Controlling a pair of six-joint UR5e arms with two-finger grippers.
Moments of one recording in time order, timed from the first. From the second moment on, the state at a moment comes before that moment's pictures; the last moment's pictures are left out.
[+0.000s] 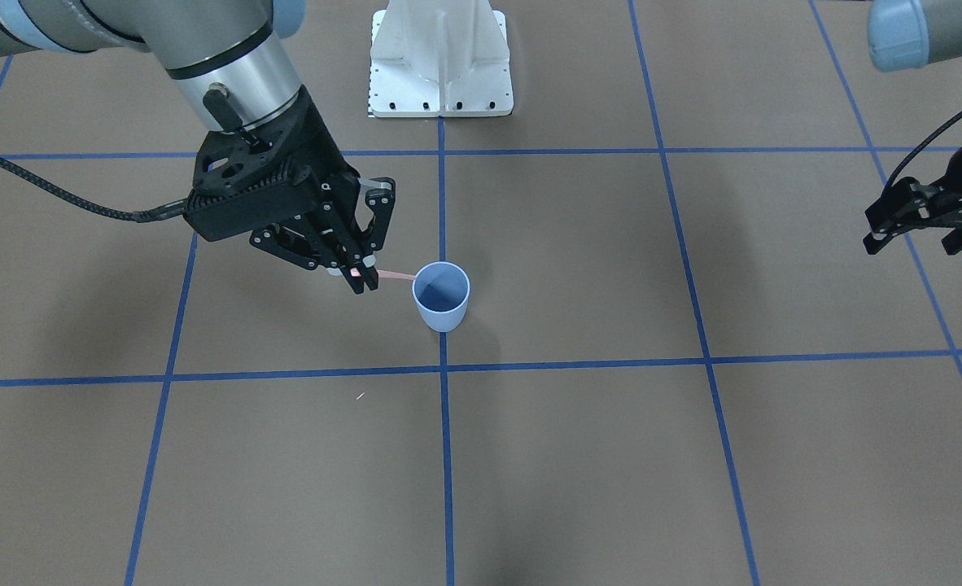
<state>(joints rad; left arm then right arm) -1.25 -1.86 -1.90 -1.37 -2.25 -0.46 0.86 -0.73 1.72 -1.47 1.98 1.04</state>
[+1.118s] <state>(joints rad) -1.27 -1.86 -1.88 -1.37 -2.25 -0.46 0.69 -0.72 1.65 -1.46 1.80 1.02</state>
